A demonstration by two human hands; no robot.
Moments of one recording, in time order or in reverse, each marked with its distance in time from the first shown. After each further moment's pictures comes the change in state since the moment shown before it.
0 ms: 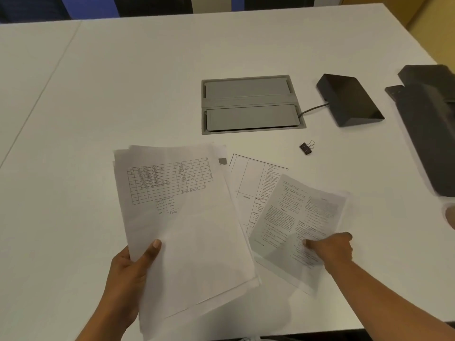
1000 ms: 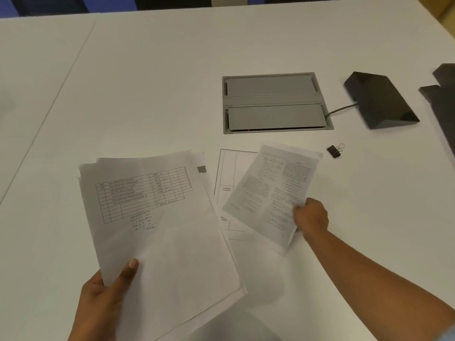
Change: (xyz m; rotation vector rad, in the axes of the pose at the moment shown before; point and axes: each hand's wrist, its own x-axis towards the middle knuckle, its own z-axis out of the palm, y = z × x) left_hand 0.014 -0.002 -0.082 0.057 0.255 0.020; right_hand -0.040 -0.108 0.078 -0.032 -0.055 -0.364
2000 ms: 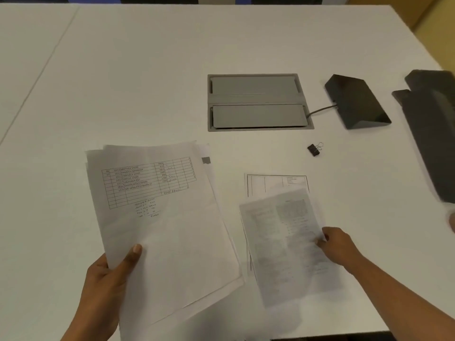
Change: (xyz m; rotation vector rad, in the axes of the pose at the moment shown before) left_hand -0.004 0.004 0.035 -0.065 -0.143 -0.004; right_hand -0.005 0.100 -0.094 -0.372 -0.258 -0.133
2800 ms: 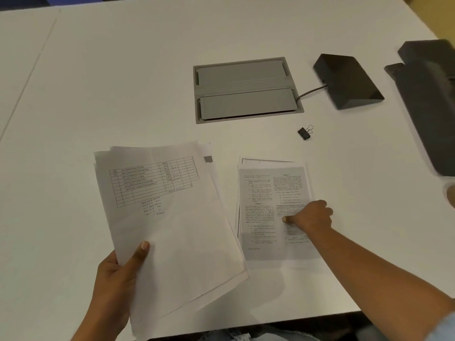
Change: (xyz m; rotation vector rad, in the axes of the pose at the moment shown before) left_hand -0.016 -0.012 0.025 0.054 -0.097 0.005; right_hand 0.017 -0.051 0.022 0.136 0.115 0.433
